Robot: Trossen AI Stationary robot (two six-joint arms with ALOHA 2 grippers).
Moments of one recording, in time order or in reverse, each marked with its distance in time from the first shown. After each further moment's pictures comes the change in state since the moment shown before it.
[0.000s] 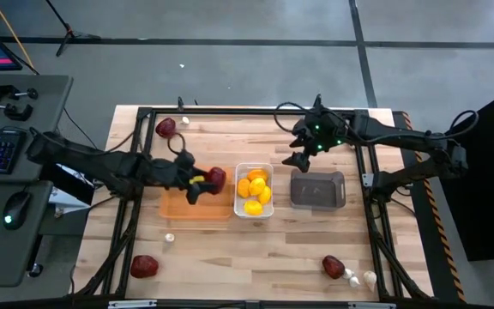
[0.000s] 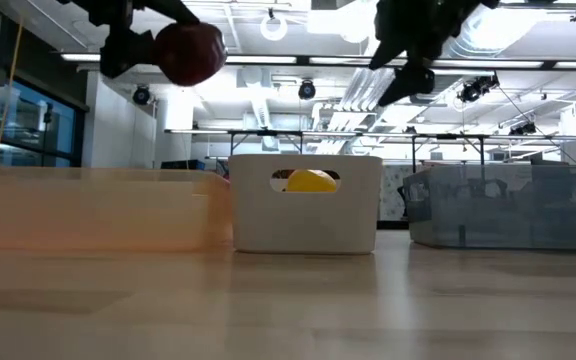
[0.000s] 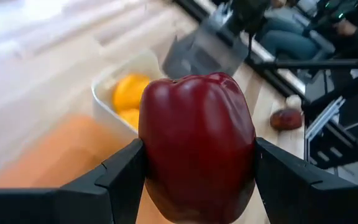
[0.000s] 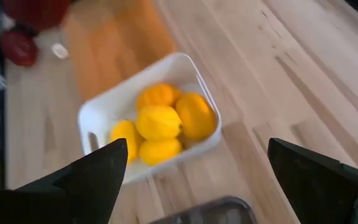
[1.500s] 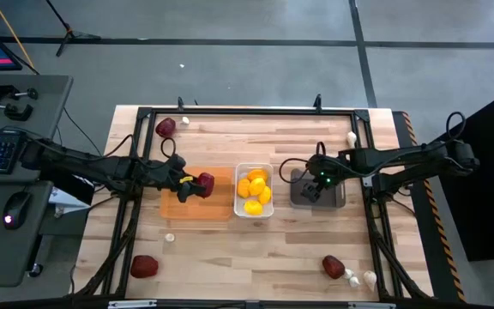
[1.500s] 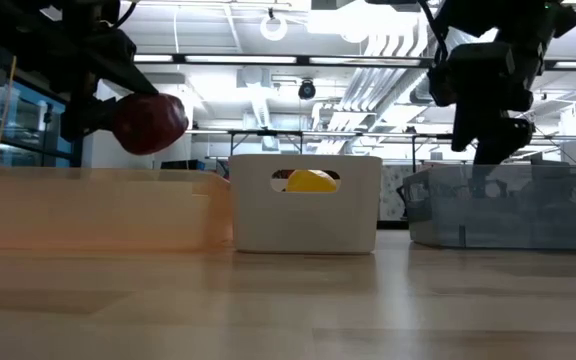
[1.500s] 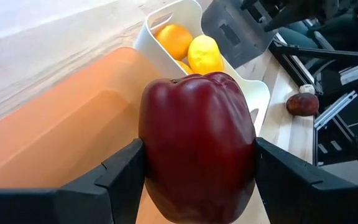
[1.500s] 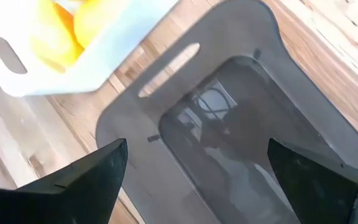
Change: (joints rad) left arm 0.074 -0.211 -0.341 0.103 0.131 -0.104; right arm 0.272 -0.123 -0.400 0.000 0.165 0.490
